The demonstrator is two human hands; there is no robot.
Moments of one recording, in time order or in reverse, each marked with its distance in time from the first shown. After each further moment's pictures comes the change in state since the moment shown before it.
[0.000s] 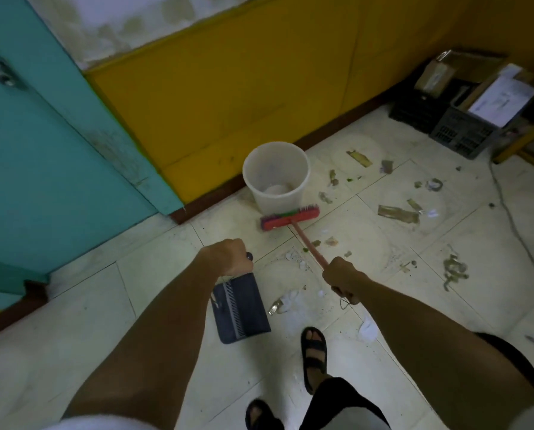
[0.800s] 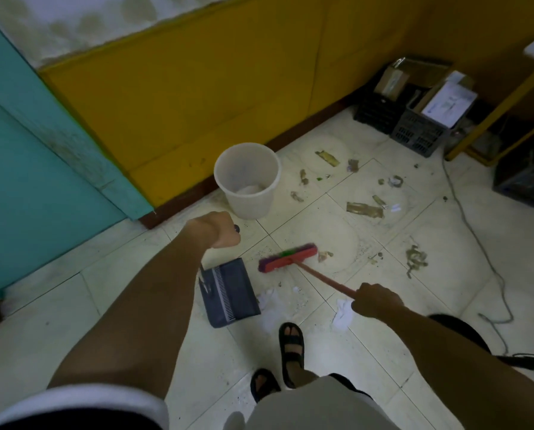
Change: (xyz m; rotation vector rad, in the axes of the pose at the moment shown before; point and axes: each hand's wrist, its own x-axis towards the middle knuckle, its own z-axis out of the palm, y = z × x) left_hand -0.006 0.049 -0.039 0.101 0.069 0.076; right_hand -0.019 0.141 -0.032 -0.454 0.129 -0.004
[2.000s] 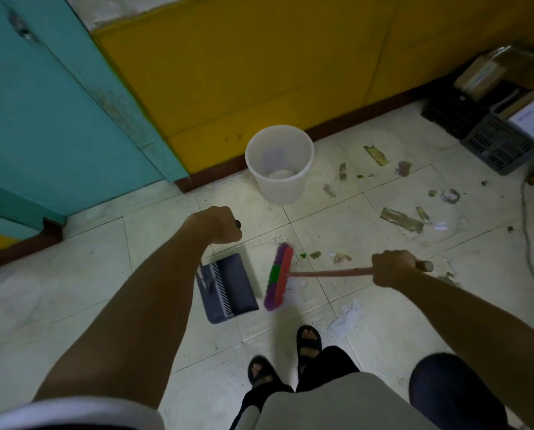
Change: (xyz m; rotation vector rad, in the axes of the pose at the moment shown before) left_hand -0.010 0.087 0.018 -0.079 0.029 -0.286; right_hand 0.107 0.065 -0.106 -0.677 0.125 -0.340
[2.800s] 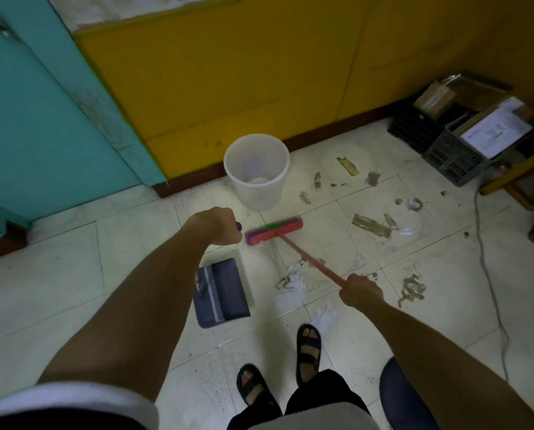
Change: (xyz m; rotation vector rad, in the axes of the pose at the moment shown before) left_hand -0.039 0.044 0.030 -0.017 0.051 0.128; right_hand -0.061 -0.021 0.062 0.622 -0.012 0.232
